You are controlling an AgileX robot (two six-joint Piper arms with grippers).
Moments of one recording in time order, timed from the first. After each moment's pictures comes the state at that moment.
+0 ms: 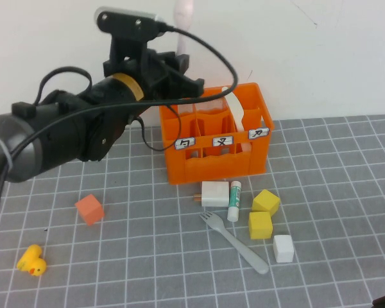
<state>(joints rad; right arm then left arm) 0.11 0.98 -0.48 0.75 0.91 -1.33 -0.42 1.76 -1.23 0.19 -0.28 -0.32</state>
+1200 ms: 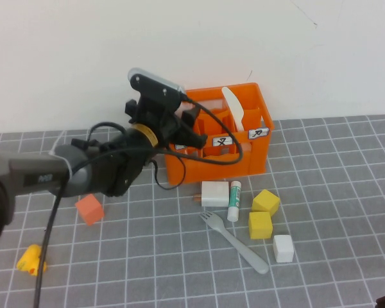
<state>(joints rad) 0.11 0.98 -0.48 0.72 0.89 -1.33 -0.38 2.07 -1.22 0.20 -0.58 -0.12</state>
